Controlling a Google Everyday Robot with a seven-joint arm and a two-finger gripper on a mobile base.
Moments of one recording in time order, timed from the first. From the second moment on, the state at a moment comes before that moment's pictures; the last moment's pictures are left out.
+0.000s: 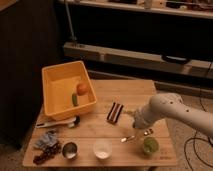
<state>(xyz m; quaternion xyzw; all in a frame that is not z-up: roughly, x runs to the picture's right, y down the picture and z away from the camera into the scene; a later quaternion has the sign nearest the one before) 0.135 0.191 0.746 -0.24 -0.24 -0.07 0.94</state>
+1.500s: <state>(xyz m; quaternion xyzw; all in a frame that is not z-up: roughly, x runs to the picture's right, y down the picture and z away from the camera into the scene) 0.148 0.229 0.775 -0.23 -0.21 -0.11 0.94</state>
